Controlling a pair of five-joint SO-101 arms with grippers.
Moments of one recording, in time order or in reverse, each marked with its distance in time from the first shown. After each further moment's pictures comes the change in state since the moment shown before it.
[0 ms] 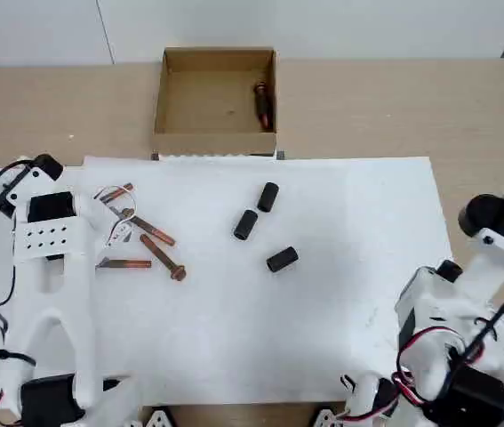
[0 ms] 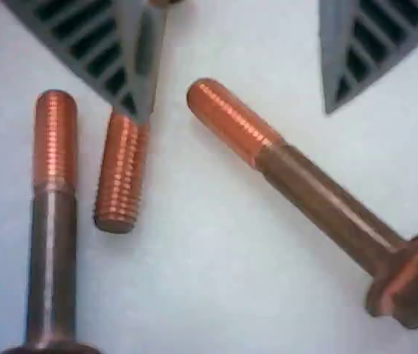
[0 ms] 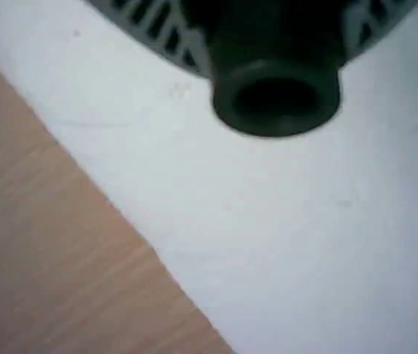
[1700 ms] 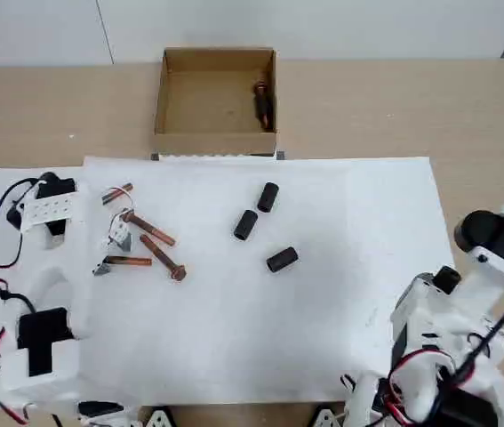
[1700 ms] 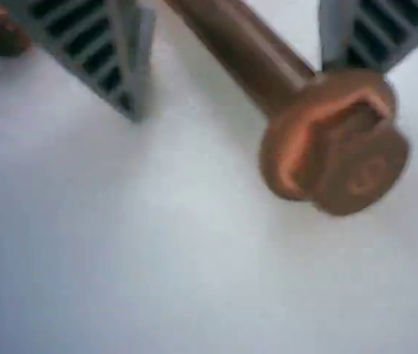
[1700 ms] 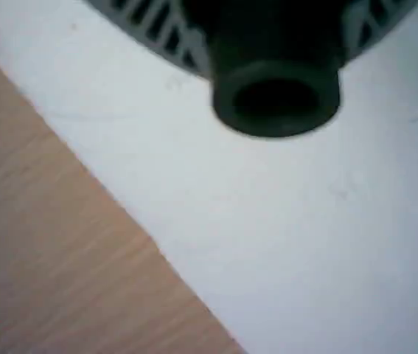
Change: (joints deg) left arm -4.0 23.3 -6.9 -5.0 2.3; right arm 0.1 -6.6 3.5 -0.2 -0.2
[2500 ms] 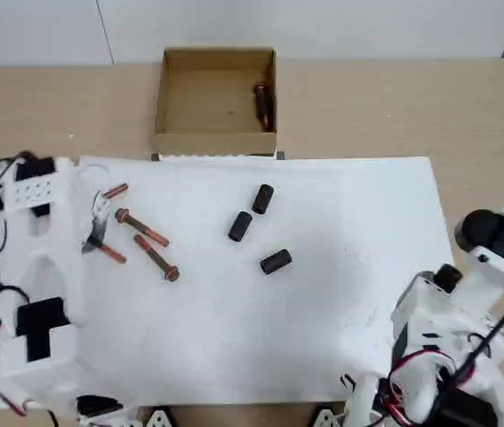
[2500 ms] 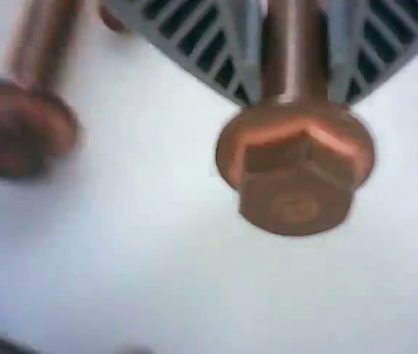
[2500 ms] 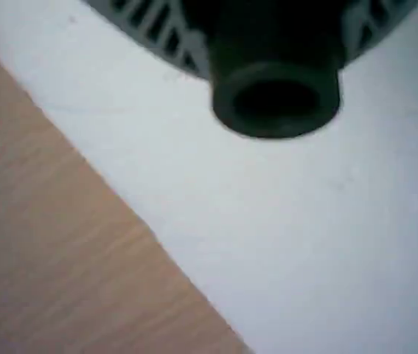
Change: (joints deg) left arm -1.5 2.4 -15.2 8.5 0.0; right arm 0.0 0.0 0.0 -1.1 0.0
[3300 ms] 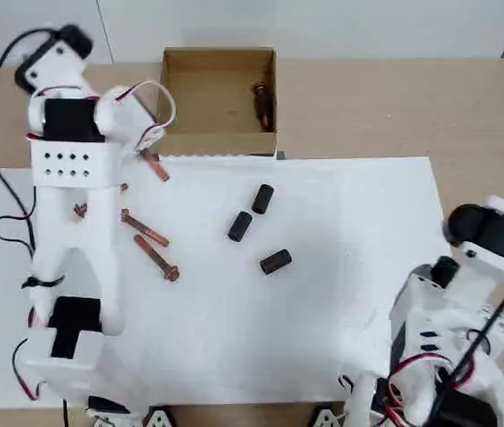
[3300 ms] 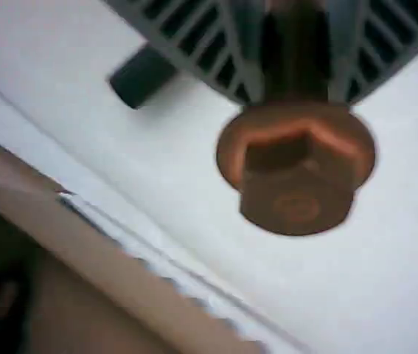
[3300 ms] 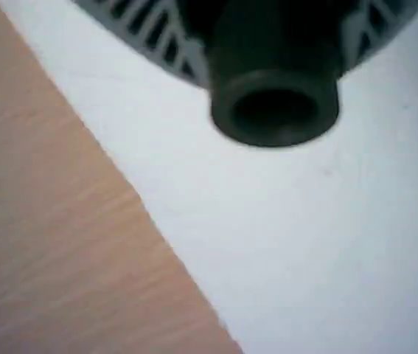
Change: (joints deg) left arm 19.0 0.0 -44.1 16.6 -2.6; right arm -2.9 0.0 -0.6 -2.0 4.6
